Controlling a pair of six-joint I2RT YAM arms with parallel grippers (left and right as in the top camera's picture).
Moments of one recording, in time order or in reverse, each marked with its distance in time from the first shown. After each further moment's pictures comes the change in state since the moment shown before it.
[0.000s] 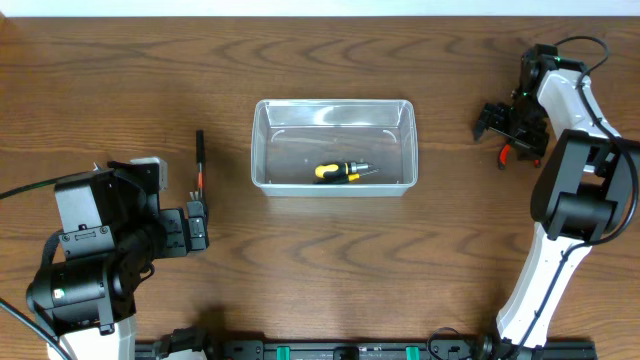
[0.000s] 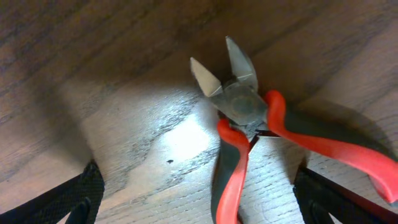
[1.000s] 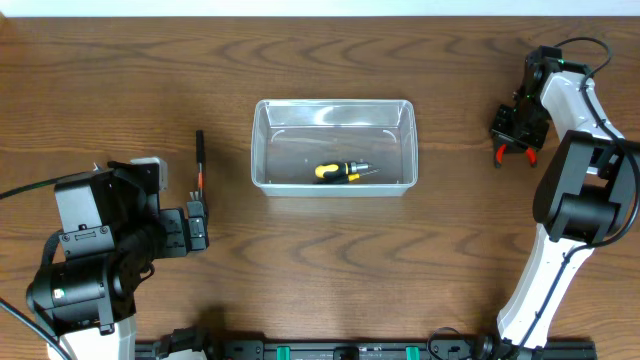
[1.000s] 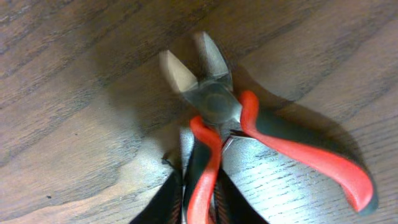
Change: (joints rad) left arm 0.000 0.000 0.000 0.000 0.000 0.000; right arm -0.011 -0.012 -0.024 0.014 -0.008 -0.045
